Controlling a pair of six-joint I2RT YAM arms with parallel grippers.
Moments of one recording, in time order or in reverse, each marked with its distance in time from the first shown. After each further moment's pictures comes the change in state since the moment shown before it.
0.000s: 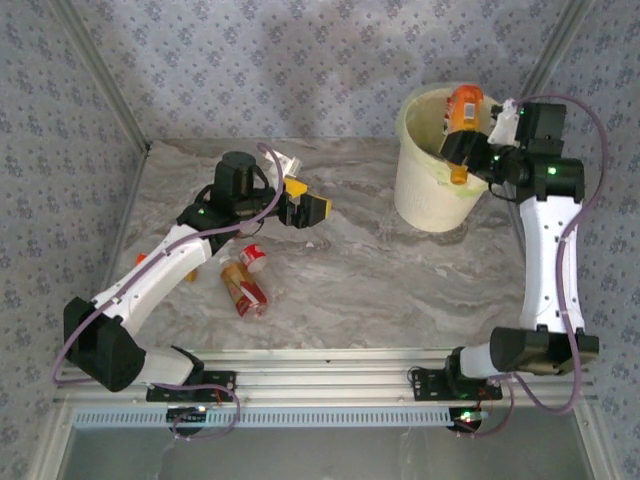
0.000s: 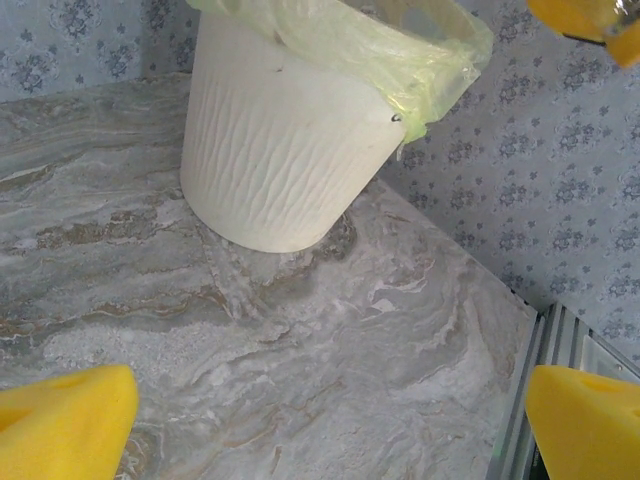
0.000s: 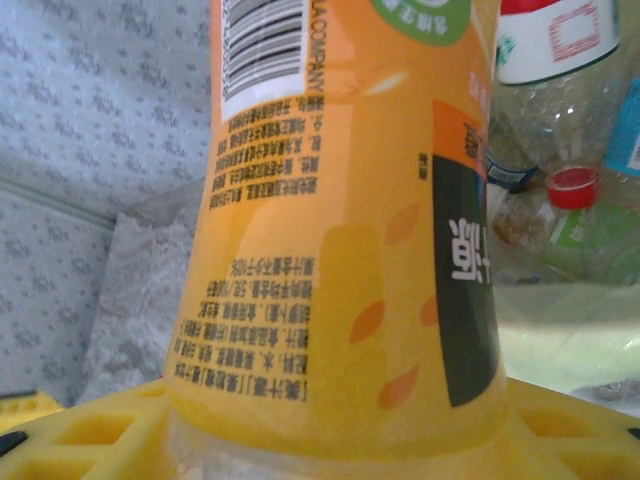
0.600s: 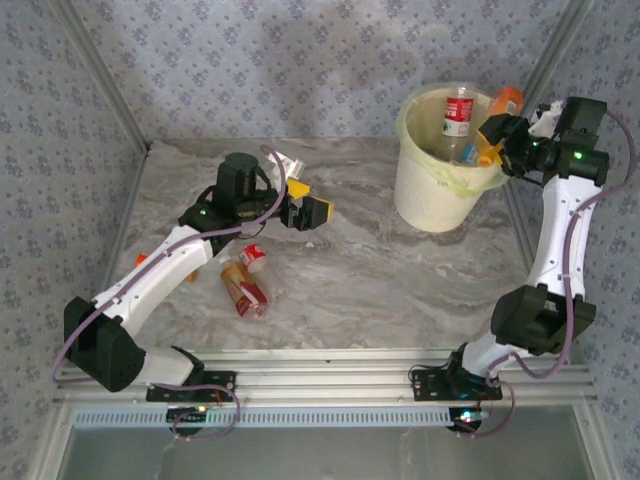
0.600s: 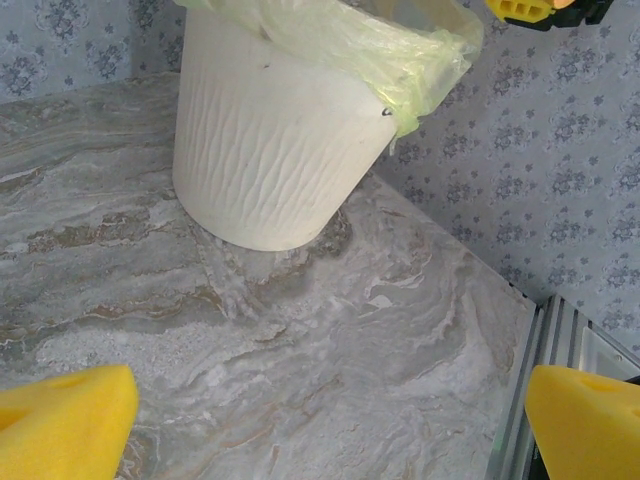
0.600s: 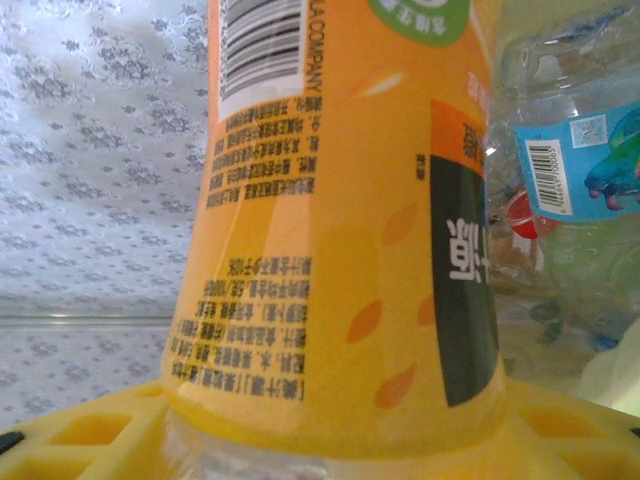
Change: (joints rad) left arm -0.015 0.000 0.000 -0.002 -0.001 0.015; right arm -0.243 0.151 0.009 0.128 -0.238 0.282
